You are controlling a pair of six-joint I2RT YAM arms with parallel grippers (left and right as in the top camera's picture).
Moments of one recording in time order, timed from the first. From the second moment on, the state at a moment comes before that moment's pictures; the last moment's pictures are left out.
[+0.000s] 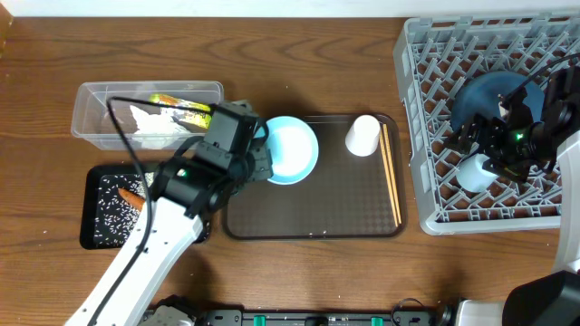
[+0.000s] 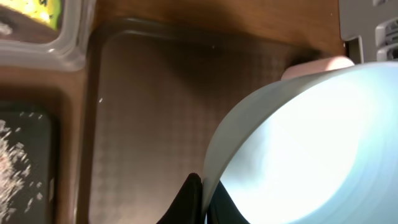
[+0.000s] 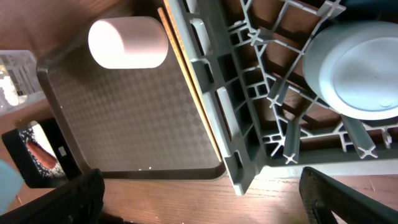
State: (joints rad) left arm -0.45 1.26 1.12 -0.84 -0.01 -0.59; right arm -0.29 1.55 1.45 -1.33 -0.45 0.10
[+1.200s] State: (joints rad) left arm -0.56 1.45 1.12 -0.84 0.05 -0.59; right arm 0.17 1.55 1.45 -1.24 -0.42 0.13
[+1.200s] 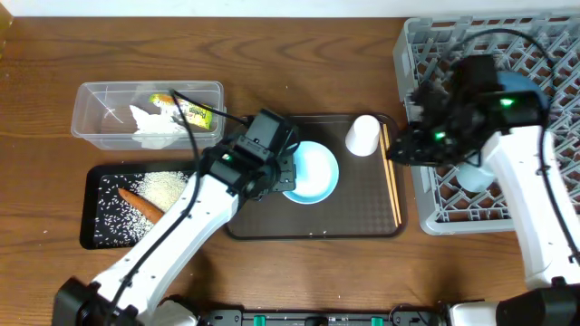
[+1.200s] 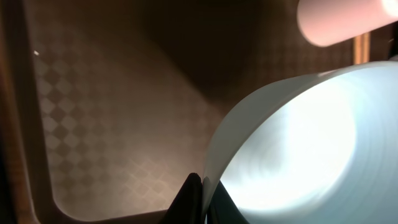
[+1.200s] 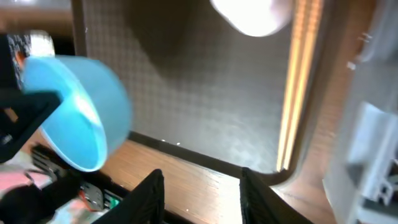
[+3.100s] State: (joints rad) left arm -0.53 1.49 1.12 -0.77 0.25 -0.59; right arm 0.57 1.55 1.26 -0.98 -0.05 0.44
